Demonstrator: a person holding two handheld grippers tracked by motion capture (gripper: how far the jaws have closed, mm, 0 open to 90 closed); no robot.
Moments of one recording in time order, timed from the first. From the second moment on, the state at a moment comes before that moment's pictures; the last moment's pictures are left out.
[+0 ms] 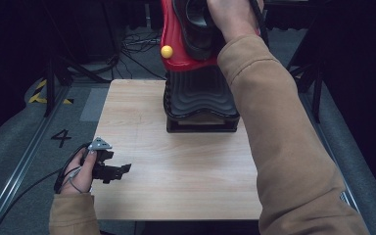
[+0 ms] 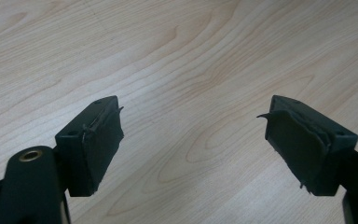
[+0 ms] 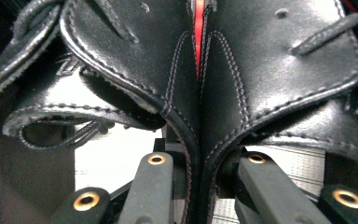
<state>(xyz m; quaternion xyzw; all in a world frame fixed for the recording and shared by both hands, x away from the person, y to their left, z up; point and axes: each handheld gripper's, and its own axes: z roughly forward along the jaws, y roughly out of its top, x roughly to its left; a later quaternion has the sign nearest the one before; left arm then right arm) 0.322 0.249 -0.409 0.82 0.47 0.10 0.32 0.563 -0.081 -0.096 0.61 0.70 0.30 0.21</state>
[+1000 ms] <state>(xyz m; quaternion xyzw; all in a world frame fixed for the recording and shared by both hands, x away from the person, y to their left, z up) 0.323 0.241 -0.409 0.83 0.46 0.10 0.31 0.540 -0.100 -0.090 0.57 0.73 0.33 0.18</state>
